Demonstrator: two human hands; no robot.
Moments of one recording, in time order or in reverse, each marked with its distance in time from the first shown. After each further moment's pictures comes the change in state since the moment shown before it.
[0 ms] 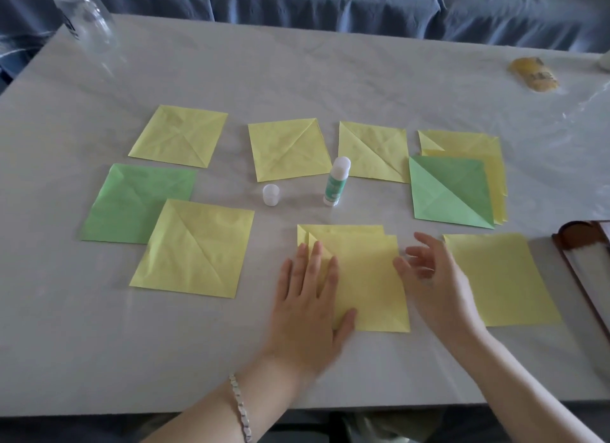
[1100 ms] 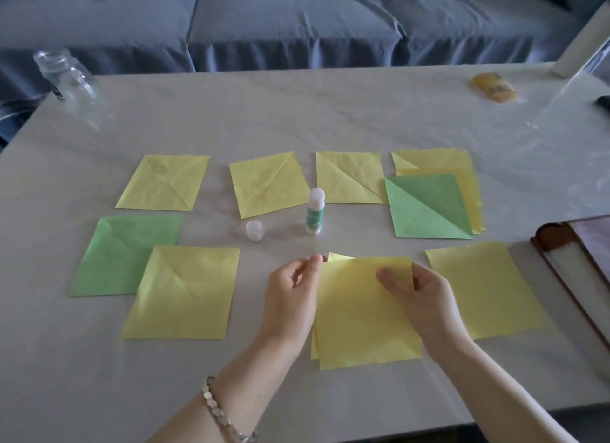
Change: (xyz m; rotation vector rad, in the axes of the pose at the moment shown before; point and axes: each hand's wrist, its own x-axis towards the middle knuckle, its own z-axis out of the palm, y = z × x) left_hand 0.054 0.018 -0.054 -1.207 0.101 -0.548; right_hand 0.001 -0.013 -0.003 0.446 -0.017 0.196
